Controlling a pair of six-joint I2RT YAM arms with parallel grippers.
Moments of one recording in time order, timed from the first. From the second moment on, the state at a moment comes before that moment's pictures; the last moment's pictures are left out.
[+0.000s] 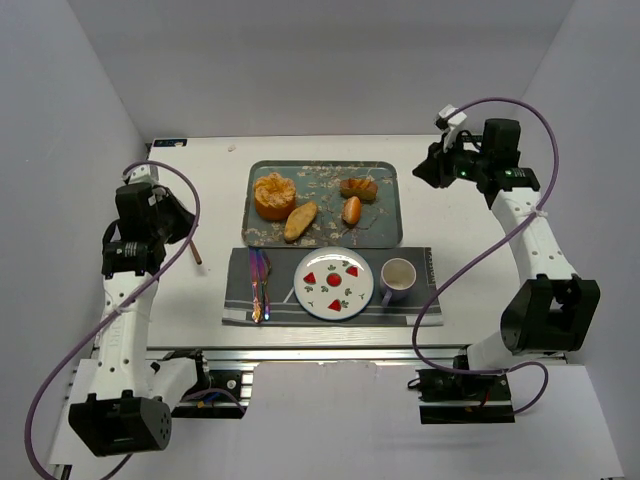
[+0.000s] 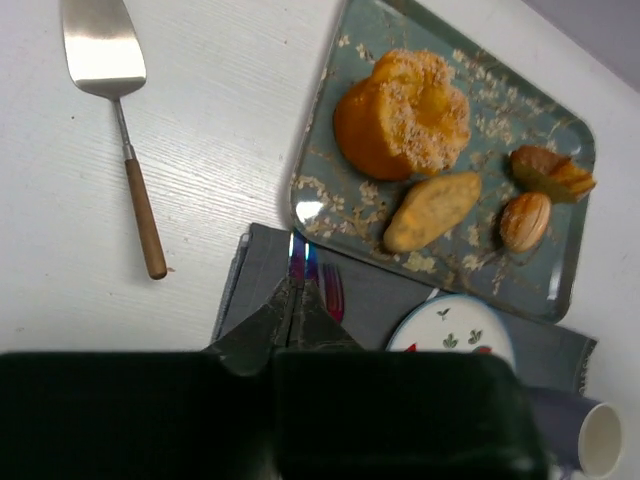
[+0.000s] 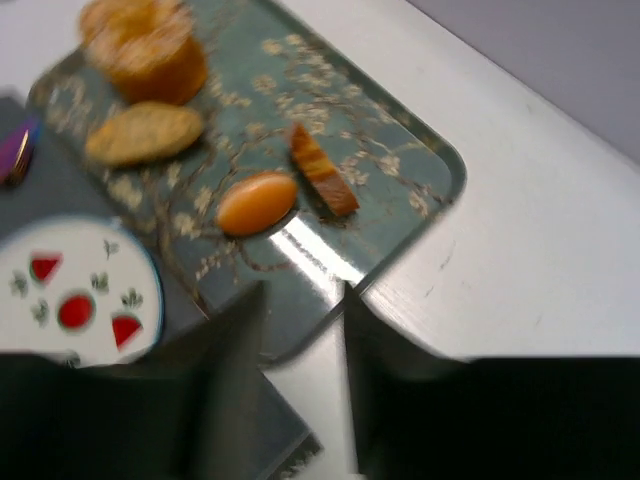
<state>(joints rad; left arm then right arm) 0.10 1.00 1.08 -0.63 0.11 -0.43 0.04 1.51 1.41 -0.40 -0.68 -0.34</state>
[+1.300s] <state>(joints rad) 0.34 1.54 0.73 -0.06 0.25 -0.59 0.29 1.54 1.30 -0.48 -0.86 -0.44</state>
